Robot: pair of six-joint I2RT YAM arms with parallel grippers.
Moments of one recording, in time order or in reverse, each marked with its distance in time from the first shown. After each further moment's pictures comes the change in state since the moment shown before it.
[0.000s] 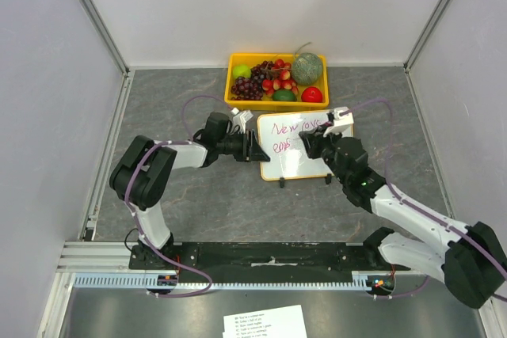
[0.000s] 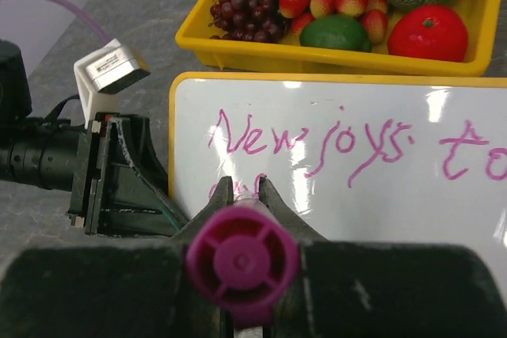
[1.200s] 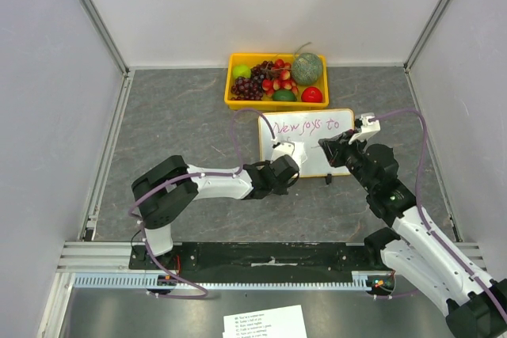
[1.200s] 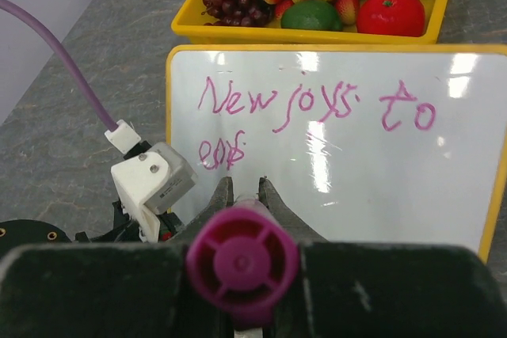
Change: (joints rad) left arm -0.621 -0.003 0.161 -0.458 -1.103 -0.142; right arm -0.205 -0.352 -0.023 -0.329 -0.227 0.024
